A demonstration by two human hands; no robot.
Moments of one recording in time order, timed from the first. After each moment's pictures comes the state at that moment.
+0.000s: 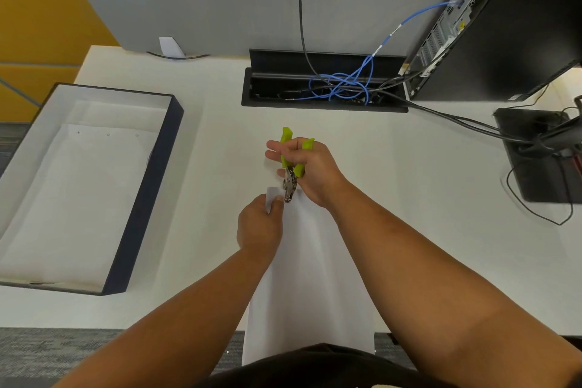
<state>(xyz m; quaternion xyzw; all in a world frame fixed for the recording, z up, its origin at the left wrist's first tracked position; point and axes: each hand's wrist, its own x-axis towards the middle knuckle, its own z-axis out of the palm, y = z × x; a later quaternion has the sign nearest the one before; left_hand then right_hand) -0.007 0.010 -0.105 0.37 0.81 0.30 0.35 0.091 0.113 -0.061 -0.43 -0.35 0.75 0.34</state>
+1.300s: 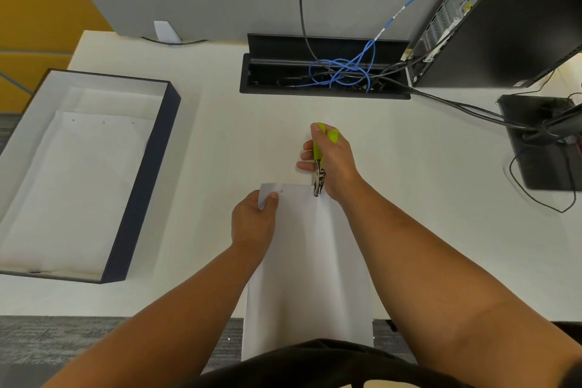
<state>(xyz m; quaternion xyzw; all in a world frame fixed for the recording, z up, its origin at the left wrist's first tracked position) -0.018 -0.008 -0.109 0.31 0.76 0.36 0.44 0.114 0.112 -0.076 -0.57 -0.30 0.66 0.39</state>
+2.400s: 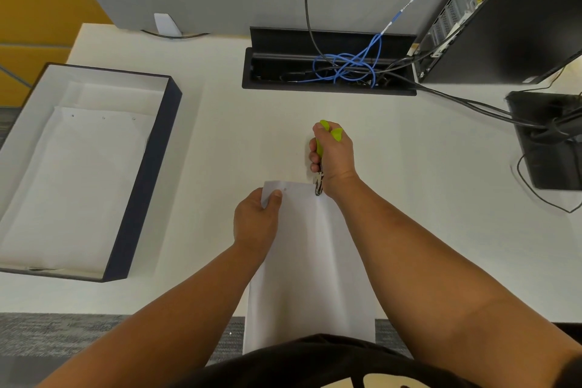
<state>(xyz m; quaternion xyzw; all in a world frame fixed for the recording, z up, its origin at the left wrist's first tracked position) -0.018 -0.009 -0.108 0.33 0.76 0.35 0.44 0.103 0.112 -0.079 -0.58 -0.30 0.62 0.43</state>
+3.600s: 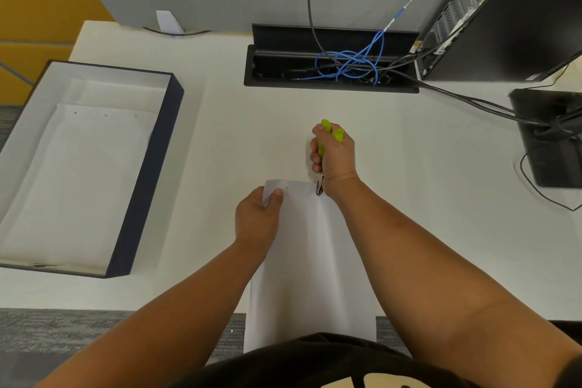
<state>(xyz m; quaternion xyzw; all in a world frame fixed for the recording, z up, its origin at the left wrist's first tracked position) -0.019 -0.012 -0.105 0.31 0.75 0.37 0.45 0.101 0.106 -0.080 -0.58 -0.28 0.63 0.44</state>
